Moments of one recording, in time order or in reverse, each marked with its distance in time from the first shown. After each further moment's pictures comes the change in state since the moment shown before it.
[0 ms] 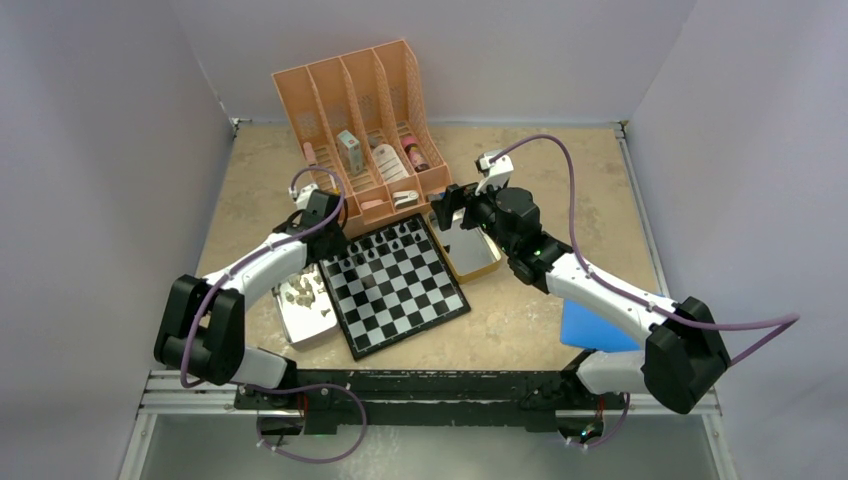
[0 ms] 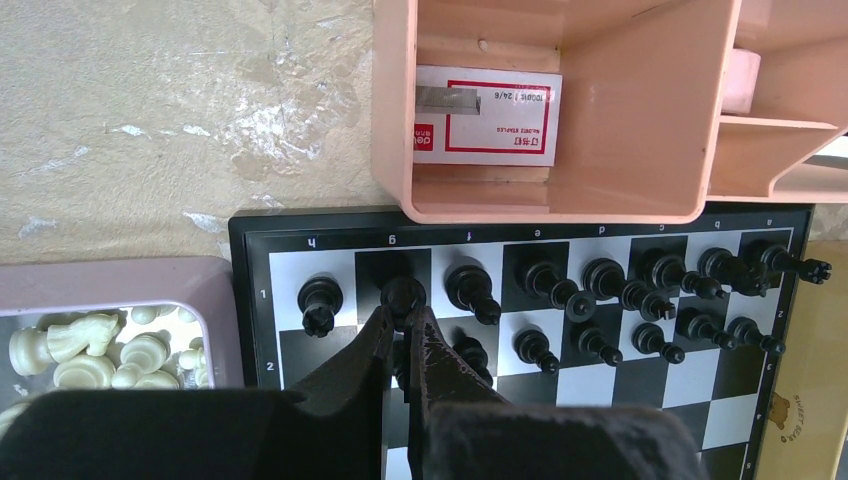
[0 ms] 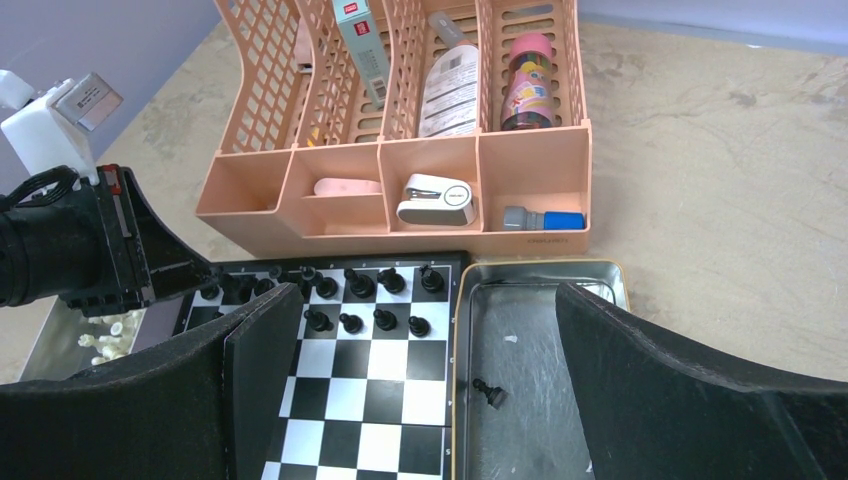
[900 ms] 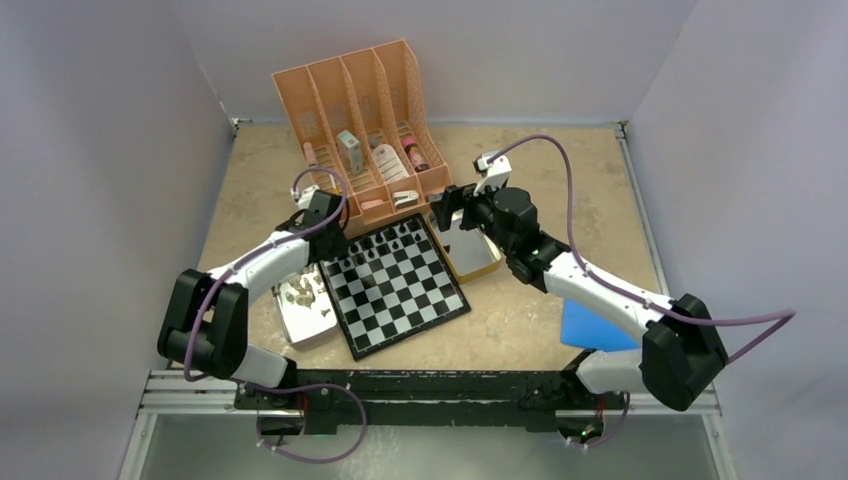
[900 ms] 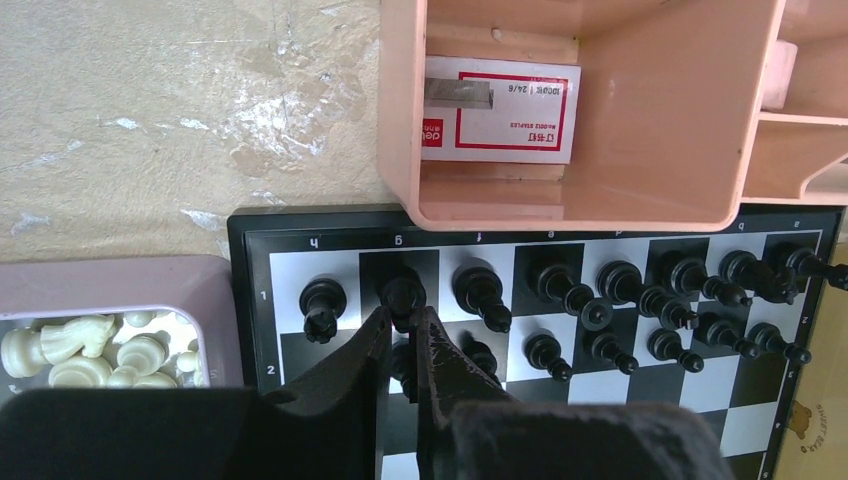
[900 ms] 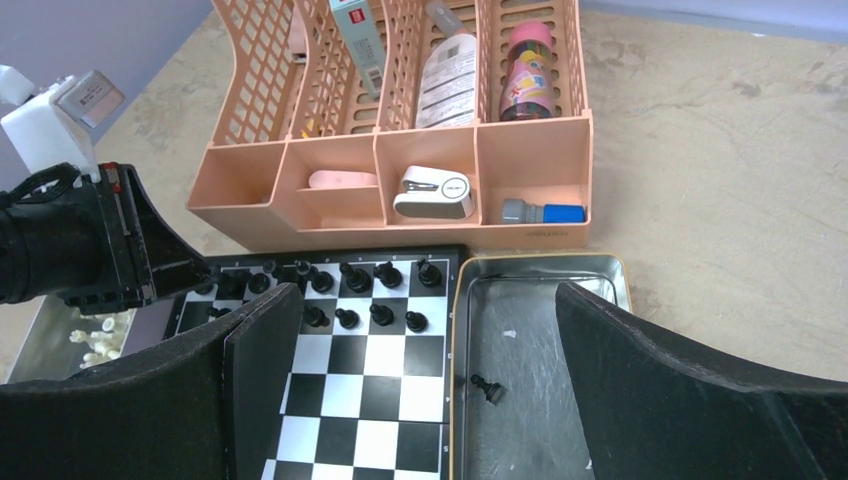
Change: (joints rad) left arm 0.000 0.029 0.003 -0.005 0.000 -0.002; right arm 0.000 0.012 0.000 -0.001 0.000 0.000
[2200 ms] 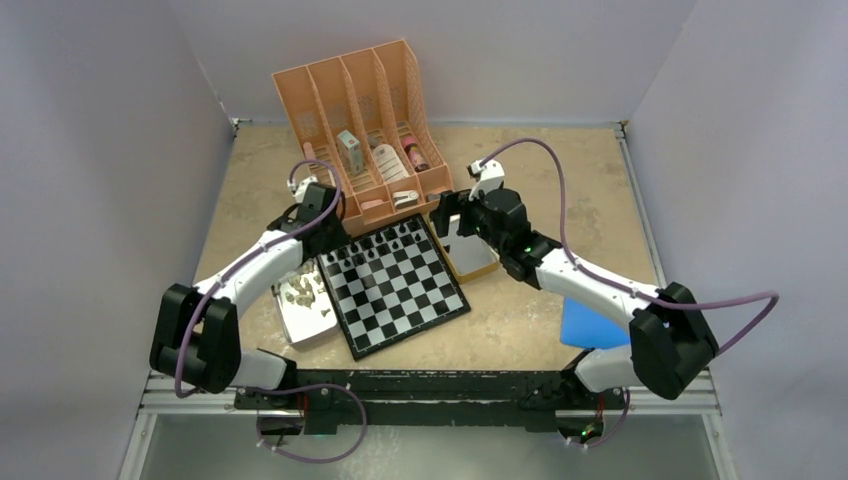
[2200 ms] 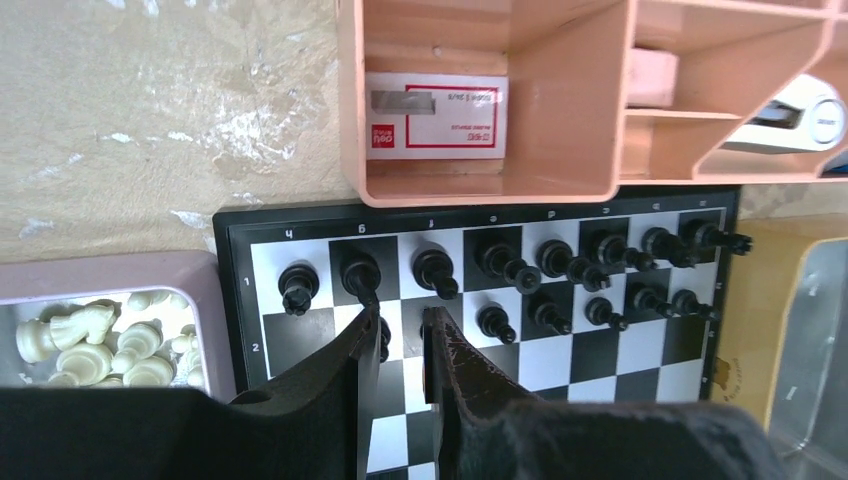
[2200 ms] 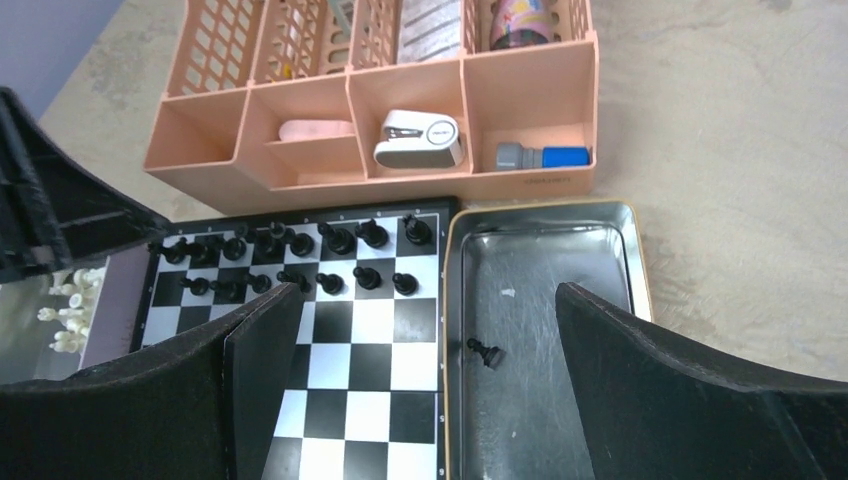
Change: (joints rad) left arm 0.000 -0.056 0.045 -0.051 0.038 0.006; right arm -0.002 0.057 0.000 -0.044 0.000 0.032
